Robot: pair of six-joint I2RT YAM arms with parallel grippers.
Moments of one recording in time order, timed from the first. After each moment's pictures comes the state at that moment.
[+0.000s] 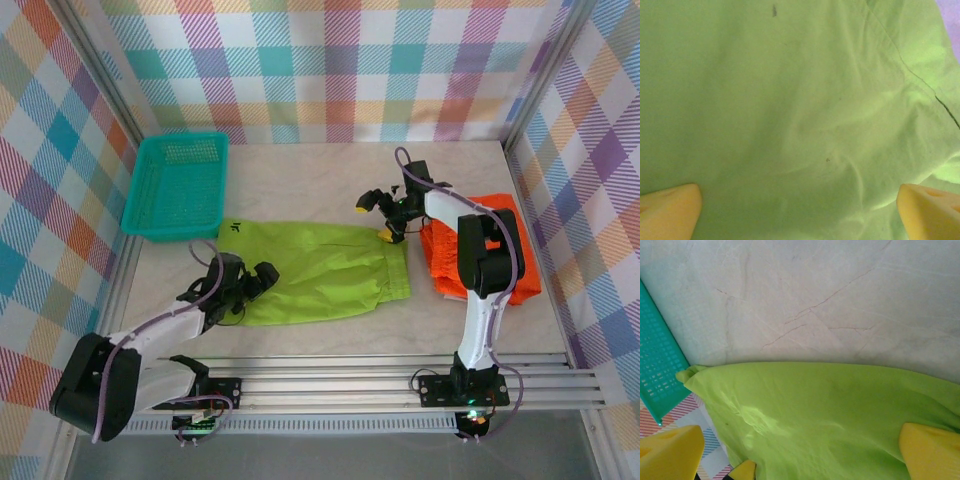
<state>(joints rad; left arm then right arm) -0.39 1.11 0.37 -0.08 0.10 -0.98 0.21 2.03 1.42 -0.51 -0.65 0.79</state>
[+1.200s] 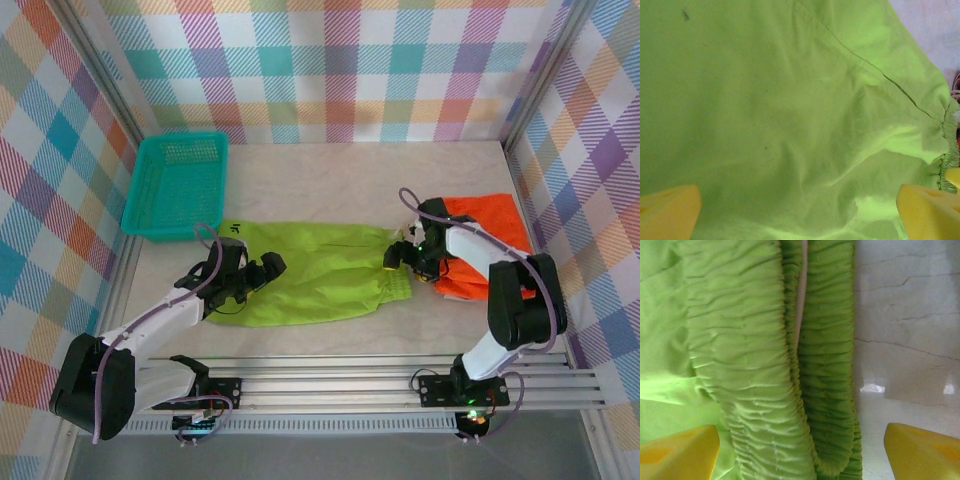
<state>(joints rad) -0.40 1.14 0.54 -0.23 0.21 -0.92 0.22 1.62 0.98 -0.75 -0.32 0.42</state>
